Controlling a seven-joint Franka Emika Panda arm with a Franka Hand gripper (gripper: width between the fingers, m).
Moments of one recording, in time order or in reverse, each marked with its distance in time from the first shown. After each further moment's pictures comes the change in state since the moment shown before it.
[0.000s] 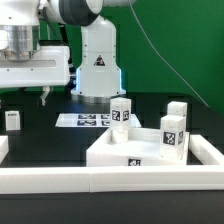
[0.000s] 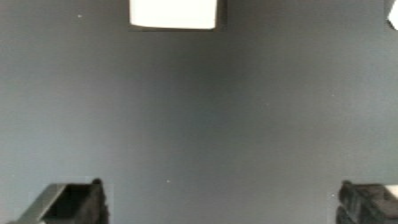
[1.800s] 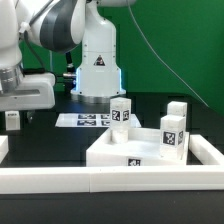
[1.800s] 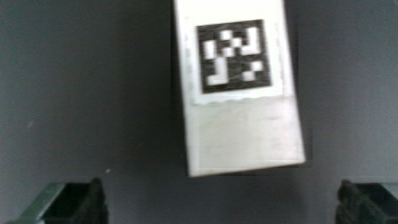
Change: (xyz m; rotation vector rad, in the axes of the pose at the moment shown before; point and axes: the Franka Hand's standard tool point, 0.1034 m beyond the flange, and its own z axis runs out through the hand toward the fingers) arm -0.020 0.013 0.043 0.051 -0.388 0.168
